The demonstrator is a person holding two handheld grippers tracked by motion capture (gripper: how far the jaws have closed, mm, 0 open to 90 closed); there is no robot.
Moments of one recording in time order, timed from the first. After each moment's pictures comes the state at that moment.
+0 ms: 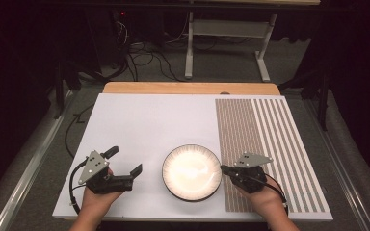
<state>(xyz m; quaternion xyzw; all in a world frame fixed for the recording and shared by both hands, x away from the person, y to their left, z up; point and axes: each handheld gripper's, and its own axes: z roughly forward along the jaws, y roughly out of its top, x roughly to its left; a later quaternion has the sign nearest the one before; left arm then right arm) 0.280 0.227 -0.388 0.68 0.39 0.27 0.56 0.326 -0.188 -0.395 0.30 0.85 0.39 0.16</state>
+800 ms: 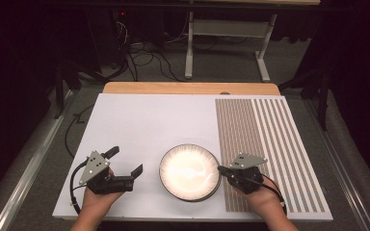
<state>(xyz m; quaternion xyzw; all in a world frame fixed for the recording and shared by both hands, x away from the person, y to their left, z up) 0.279 0.225 -0.387 0.68 0.38 0.27 0.56 0.324 -0.179 -0.396 0.29 0.87 0.37 0.17</state>
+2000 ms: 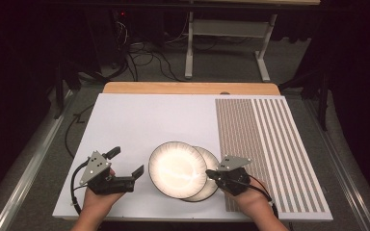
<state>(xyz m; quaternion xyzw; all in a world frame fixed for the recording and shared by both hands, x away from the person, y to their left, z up) 0.278 0.221 -0.386 0.69 0.38 0.26 0.56 0.323 -0.148 -0.403 0.27 0.88 0.37 0.14</state>
